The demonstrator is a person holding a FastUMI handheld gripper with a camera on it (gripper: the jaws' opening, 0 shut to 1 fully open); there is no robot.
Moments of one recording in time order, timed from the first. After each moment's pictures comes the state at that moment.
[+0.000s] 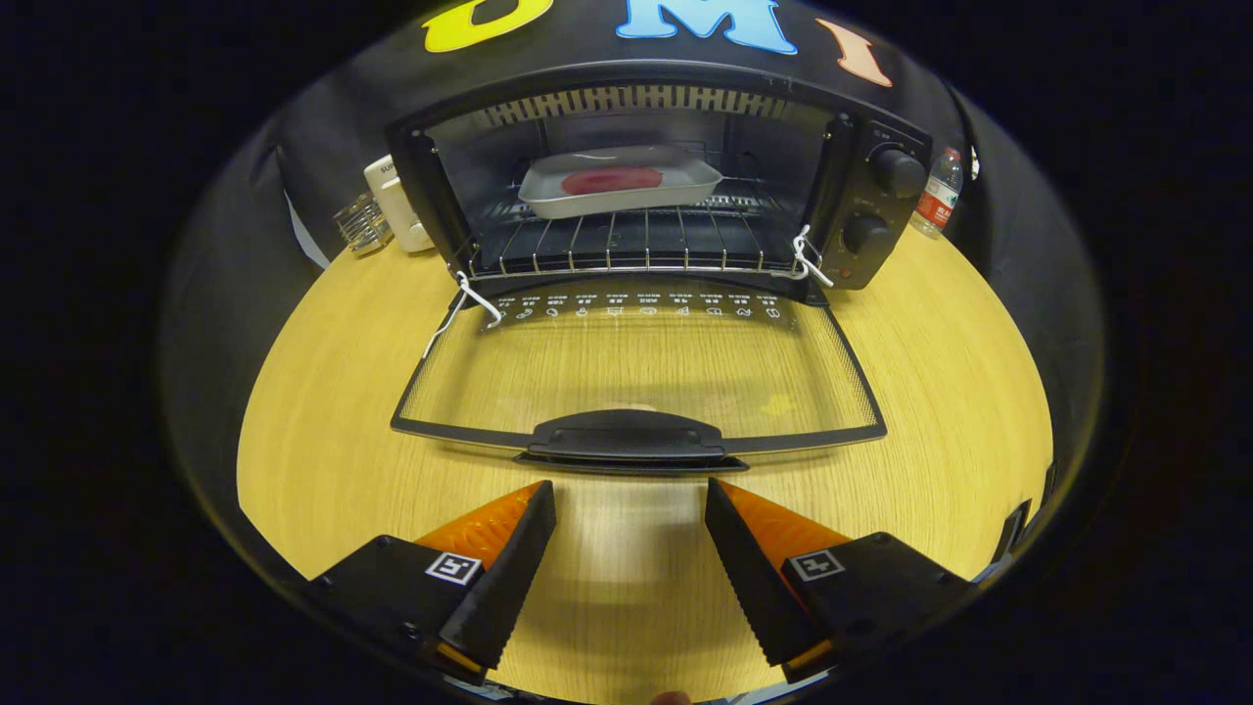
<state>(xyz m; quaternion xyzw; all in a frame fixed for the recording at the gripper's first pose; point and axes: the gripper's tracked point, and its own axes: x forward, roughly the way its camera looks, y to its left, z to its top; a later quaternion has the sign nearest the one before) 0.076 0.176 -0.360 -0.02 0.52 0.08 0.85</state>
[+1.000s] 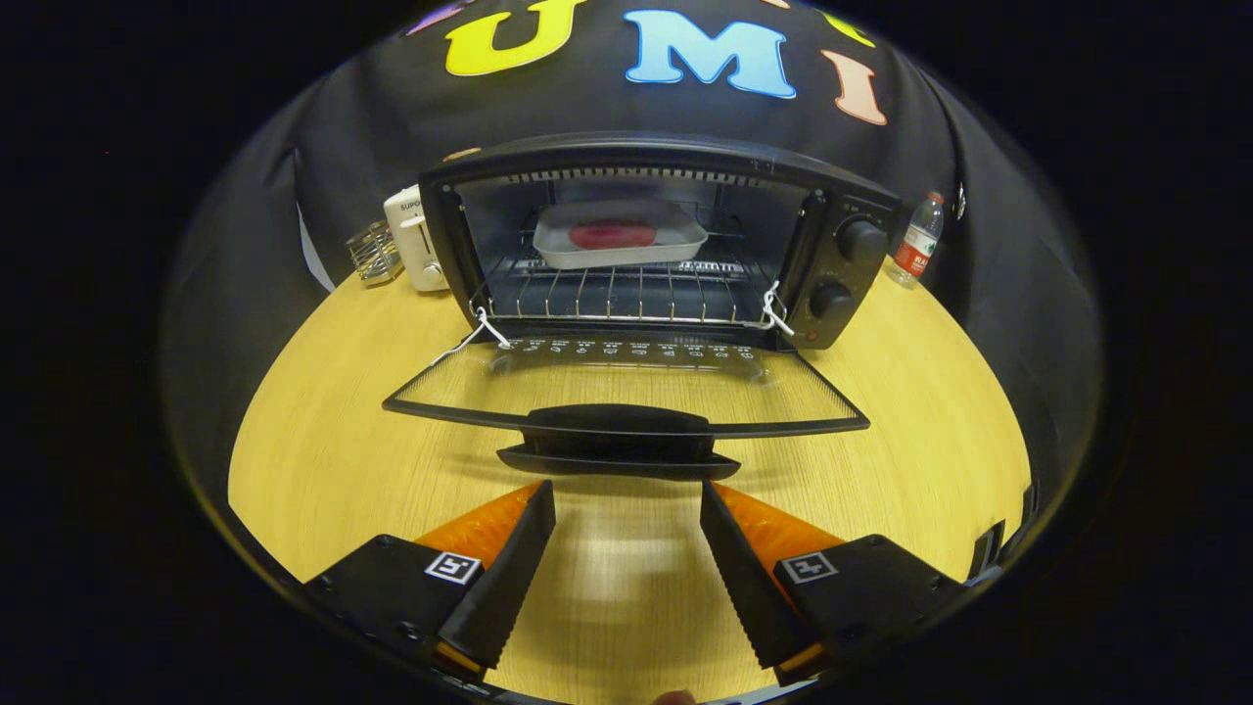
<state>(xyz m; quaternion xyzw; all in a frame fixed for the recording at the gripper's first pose) 0.072 0.171 -0.318 -0.05 0.43 0.08 0.90</state>
